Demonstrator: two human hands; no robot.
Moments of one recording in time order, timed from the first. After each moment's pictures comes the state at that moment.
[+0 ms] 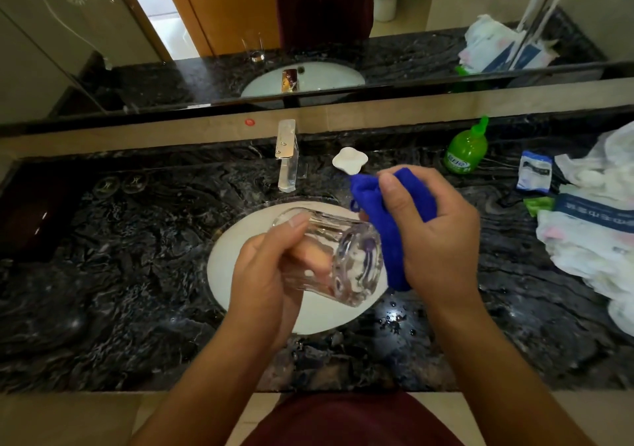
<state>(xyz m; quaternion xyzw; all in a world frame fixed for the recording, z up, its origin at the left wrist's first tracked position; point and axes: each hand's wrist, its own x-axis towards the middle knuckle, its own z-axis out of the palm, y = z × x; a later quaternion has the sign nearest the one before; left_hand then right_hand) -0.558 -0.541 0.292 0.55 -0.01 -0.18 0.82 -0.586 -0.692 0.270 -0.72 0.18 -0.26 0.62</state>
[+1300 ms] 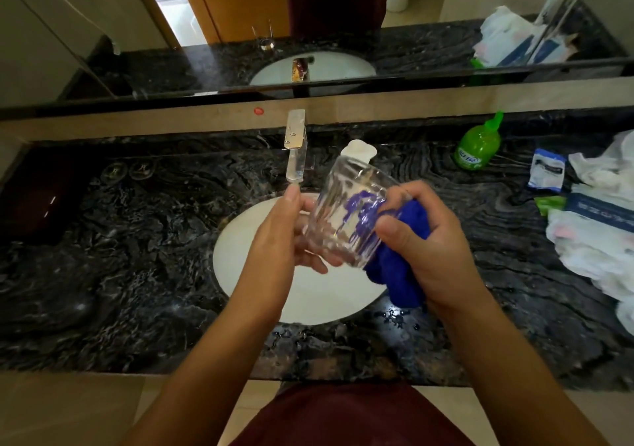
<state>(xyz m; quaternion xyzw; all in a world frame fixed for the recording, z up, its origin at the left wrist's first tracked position) -0.534 -0.525 0.271 0.71 -0.03 -0.21 0.67 -0.595 -0.693 0.254 -0.60 0.05 -0.10 0.79</state>
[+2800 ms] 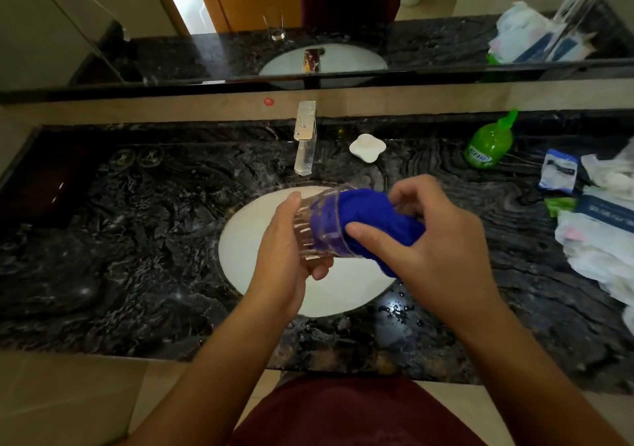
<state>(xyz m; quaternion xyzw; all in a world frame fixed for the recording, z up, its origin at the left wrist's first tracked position) -0.534 -0.526 0.243 0.59 0.12 -0.23 0.76 -0.600 -0.684 0.267 -0.88 0.09 -0.15 0.45</state>
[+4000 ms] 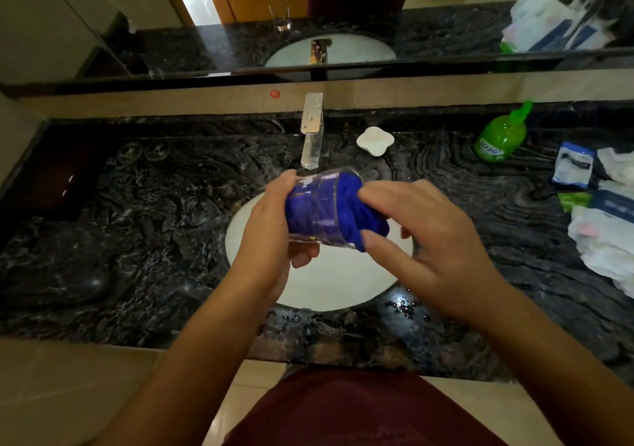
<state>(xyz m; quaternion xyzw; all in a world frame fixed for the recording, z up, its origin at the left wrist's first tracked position) -0.524 -0.513 0.271 0.66 0.14 -0.19 0.71 -0.591 -0.694 0.249 -0.90 -0.13 -0.17 0.38</state>
